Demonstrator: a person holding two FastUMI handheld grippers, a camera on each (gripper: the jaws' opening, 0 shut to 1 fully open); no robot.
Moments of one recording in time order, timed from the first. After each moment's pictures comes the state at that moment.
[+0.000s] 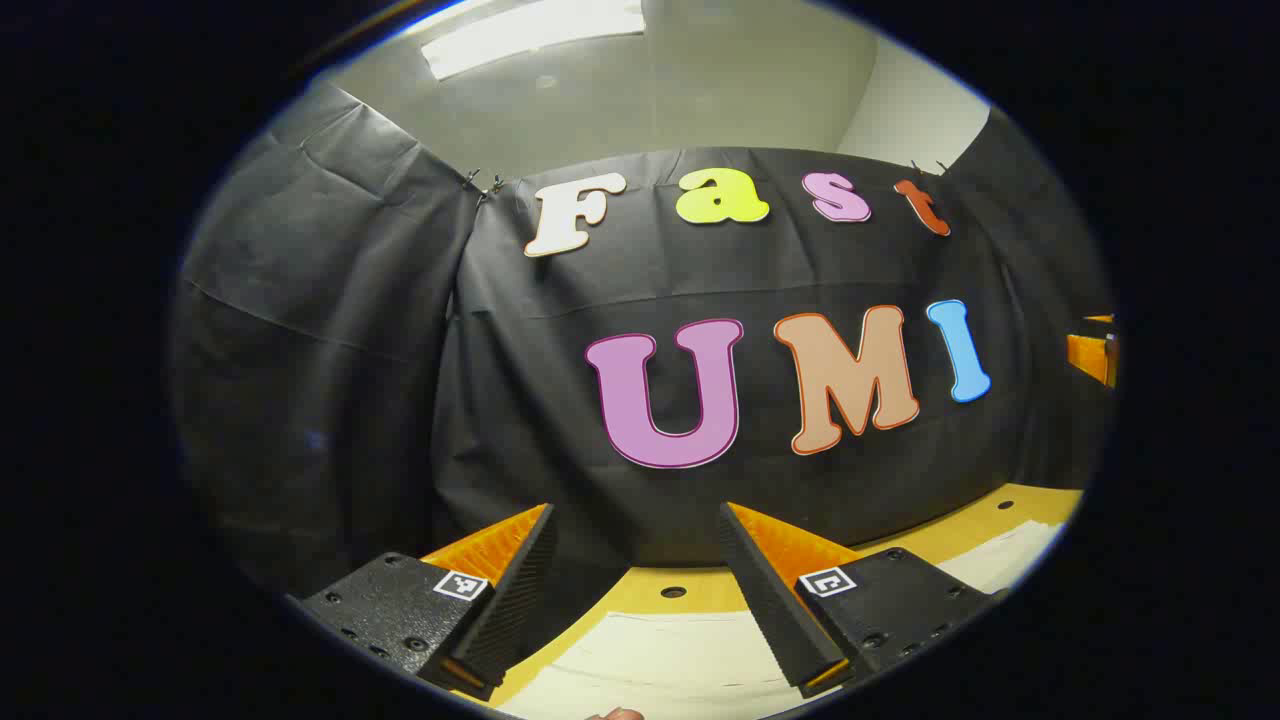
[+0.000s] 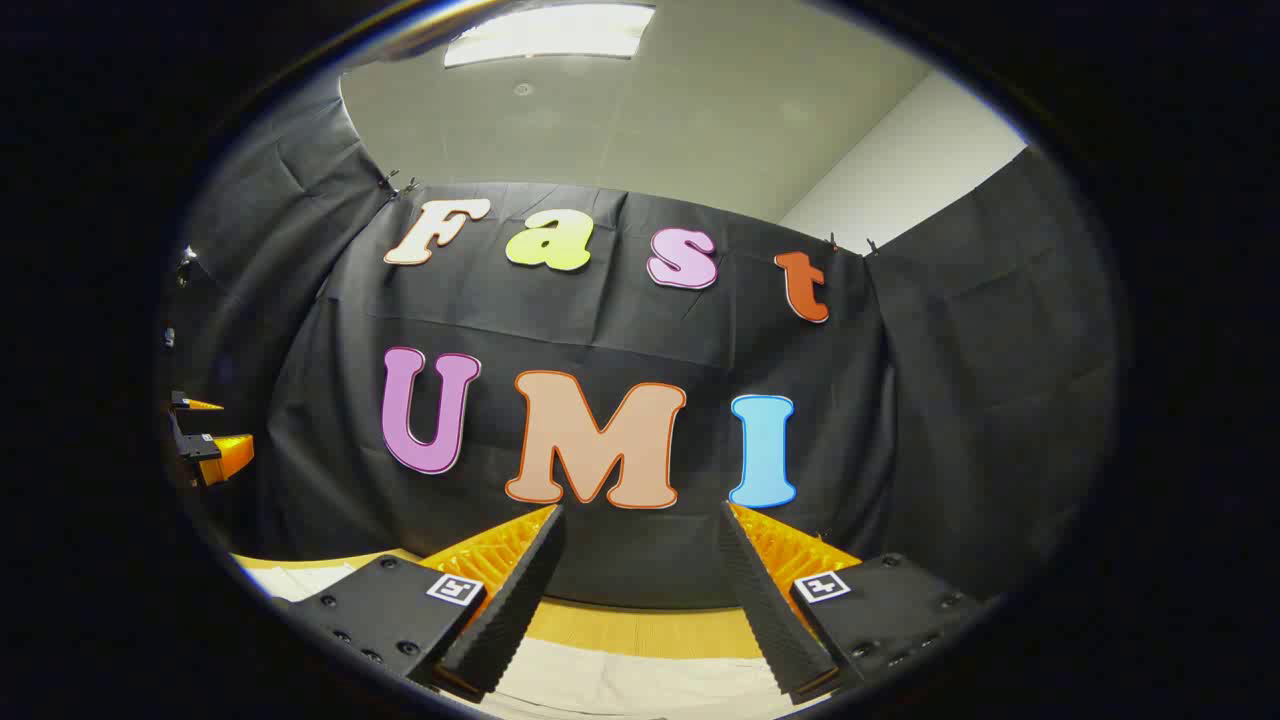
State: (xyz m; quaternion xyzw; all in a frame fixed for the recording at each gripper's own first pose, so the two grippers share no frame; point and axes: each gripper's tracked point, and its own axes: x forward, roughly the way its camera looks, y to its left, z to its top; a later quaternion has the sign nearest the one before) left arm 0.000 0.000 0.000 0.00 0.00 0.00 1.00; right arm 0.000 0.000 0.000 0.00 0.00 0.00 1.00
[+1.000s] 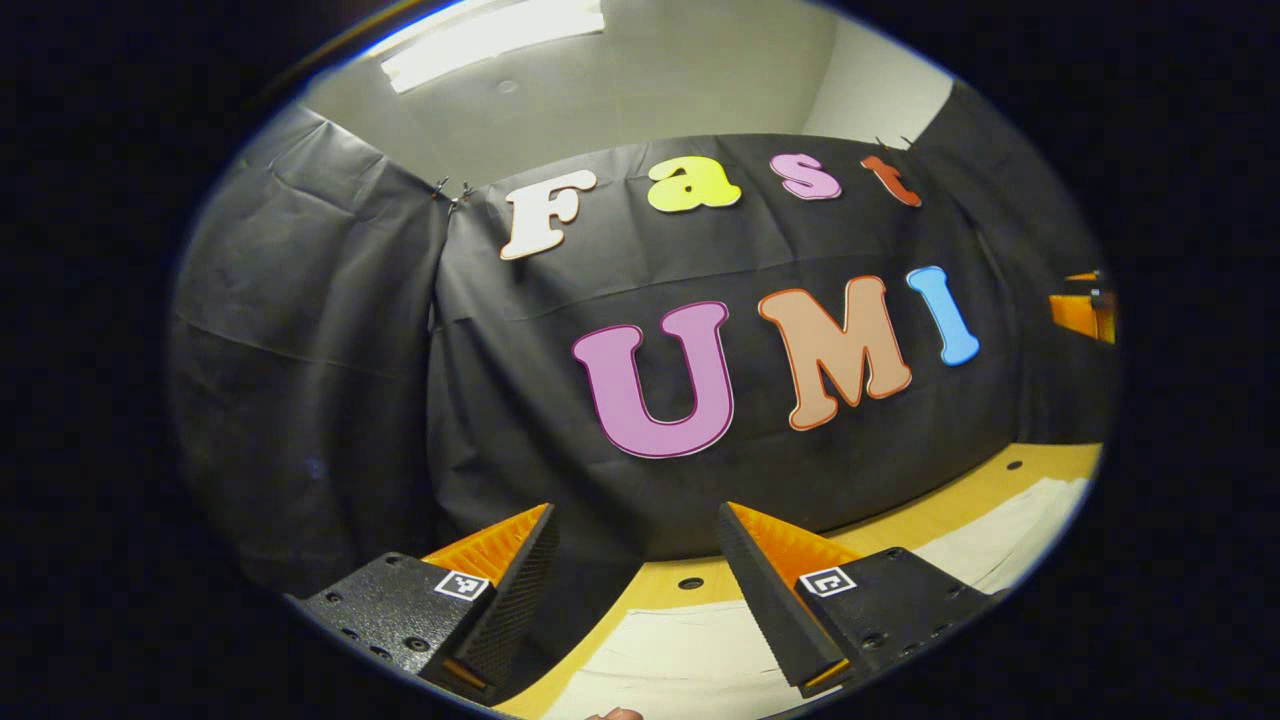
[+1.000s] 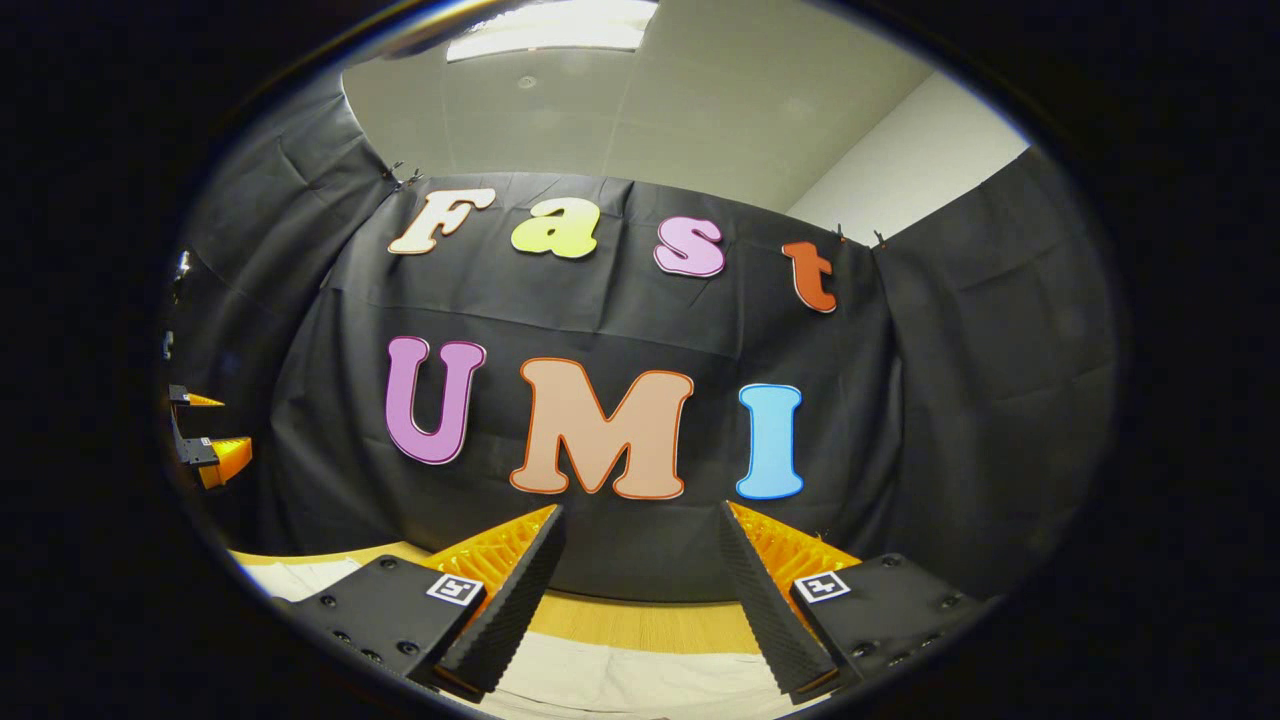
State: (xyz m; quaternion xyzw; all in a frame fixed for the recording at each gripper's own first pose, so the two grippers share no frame) left arm 0.002 0.008 -0.021 0.07 0.01 -0.03 1.00; right arm 0.005 0.007 -0.016 0.00 0.02 0.01 1.00
